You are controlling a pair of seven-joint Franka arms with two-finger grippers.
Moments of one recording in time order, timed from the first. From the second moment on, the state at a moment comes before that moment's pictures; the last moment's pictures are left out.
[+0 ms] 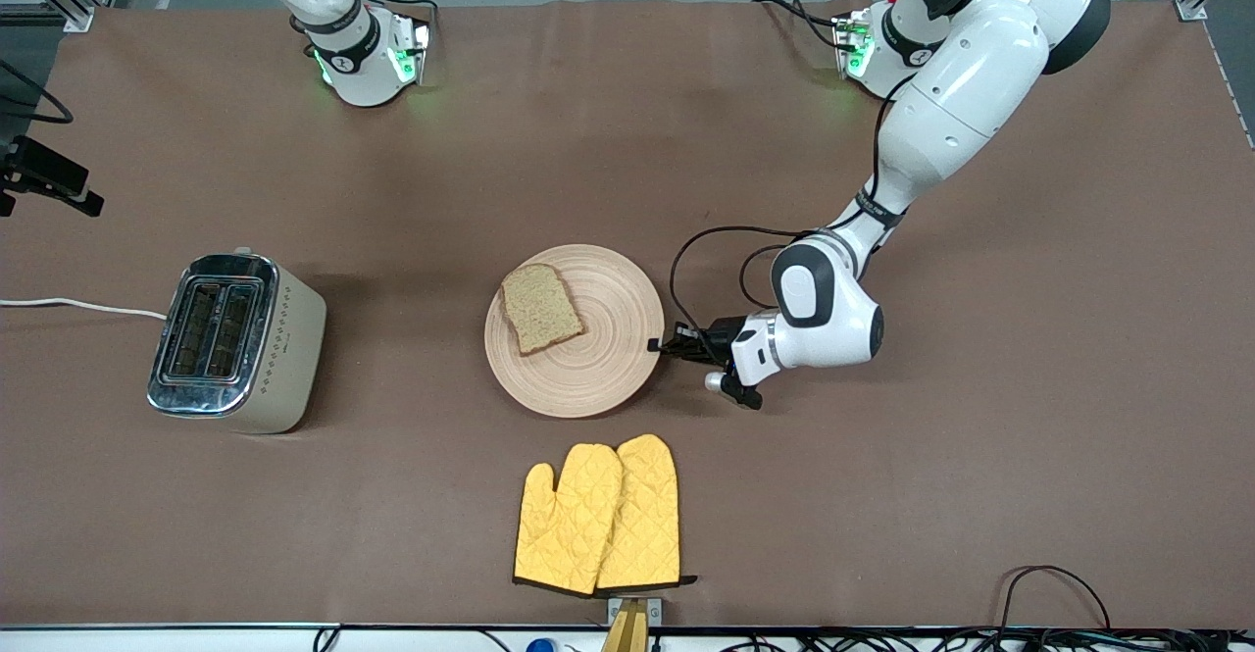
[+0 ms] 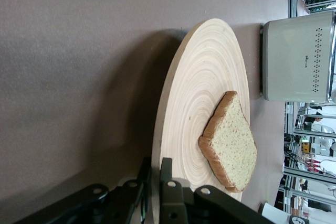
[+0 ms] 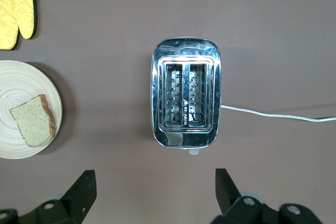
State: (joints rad) left arm -0.19 0.89 -0.41 -1.59 -1.08 2.44 0.64; right arm 0.02 0.03 -0.13 -1.46 0.04 1.50 -0.07
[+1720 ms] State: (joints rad) left arm 0.57 0.67 -0.38 -1.78 -0.86 2.18 0.78; right arm 0.02 0.03 -0.13 -1.46 0.04 1.52 -0.07
